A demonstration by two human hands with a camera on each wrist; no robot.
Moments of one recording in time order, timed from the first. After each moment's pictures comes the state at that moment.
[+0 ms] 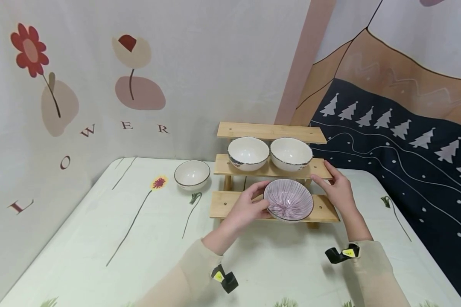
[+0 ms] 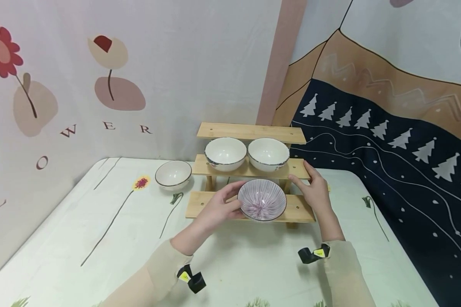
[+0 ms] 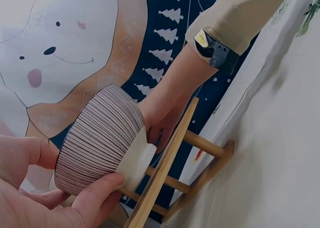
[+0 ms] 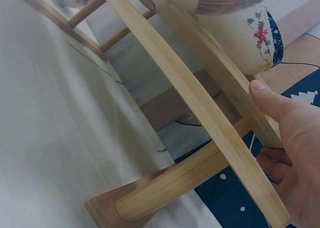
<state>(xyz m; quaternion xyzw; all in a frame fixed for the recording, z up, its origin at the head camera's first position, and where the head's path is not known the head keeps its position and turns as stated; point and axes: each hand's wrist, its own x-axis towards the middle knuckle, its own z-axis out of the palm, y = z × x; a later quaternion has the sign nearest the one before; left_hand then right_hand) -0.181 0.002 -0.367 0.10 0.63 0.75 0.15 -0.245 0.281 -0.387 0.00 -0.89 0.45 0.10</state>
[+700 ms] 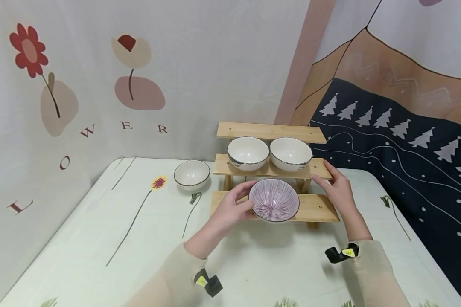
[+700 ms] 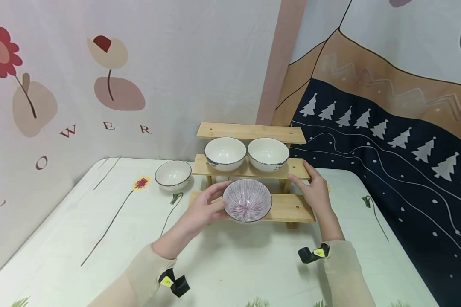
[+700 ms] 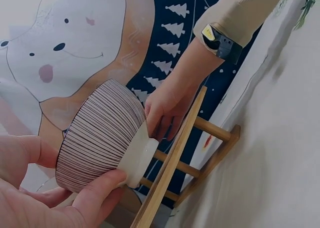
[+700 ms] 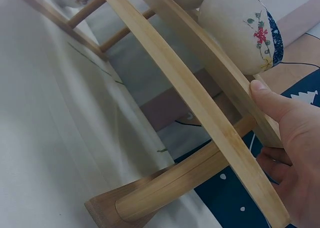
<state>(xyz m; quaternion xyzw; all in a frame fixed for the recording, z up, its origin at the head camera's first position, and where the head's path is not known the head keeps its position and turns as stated) -0.174 -0.032 -0.362 0.10 0.63 0.76 0.15 -0.245 0.281 -0.387 0.01 -0.89 0.45 0.10</state>
